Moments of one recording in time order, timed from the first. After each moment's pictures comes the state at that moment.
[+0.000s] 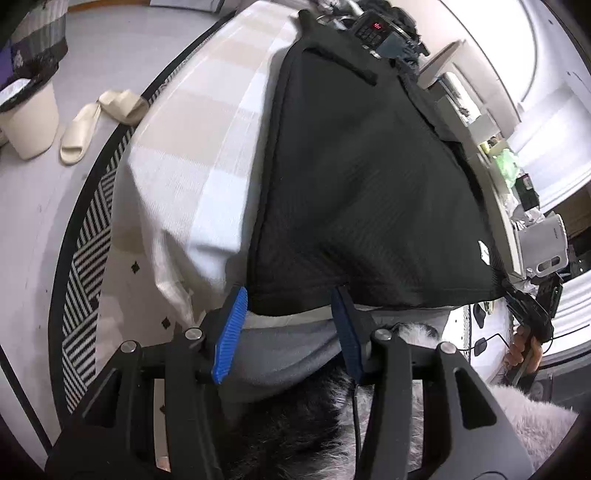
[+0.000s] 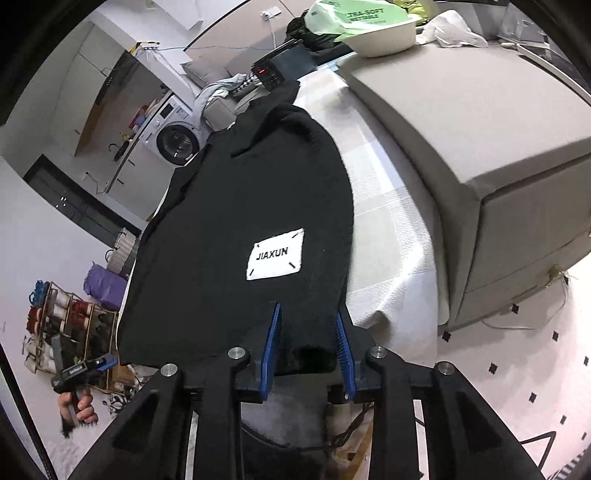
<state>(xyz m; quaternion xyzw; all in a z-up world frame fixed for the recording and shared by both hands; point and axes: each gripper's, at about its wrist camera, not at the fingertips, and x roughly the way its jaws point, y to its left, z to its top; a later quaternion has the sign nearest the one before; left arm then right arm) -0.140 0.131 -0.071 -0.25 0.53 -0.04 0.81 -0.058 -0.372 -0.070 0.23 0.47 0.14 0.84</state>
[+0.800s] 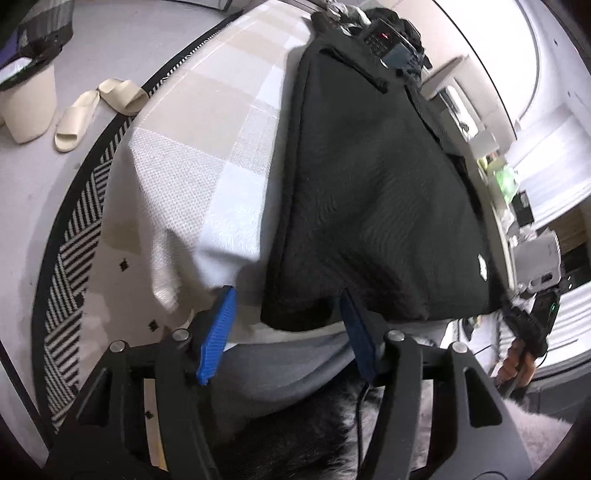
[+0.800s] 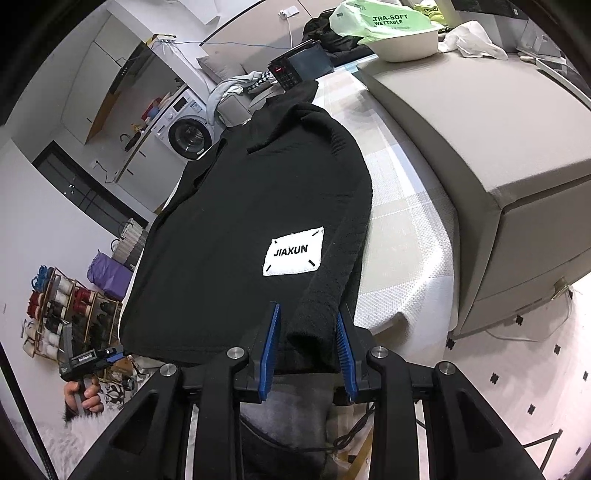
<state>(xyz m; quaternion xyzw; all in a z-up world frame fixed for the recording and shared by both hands) -0.134 0.146 -0.099 -0.29 0.51 -0.05 0.81 -0.054 -0.365 -0.069 0.22 0.47 0.16 0.84</state>
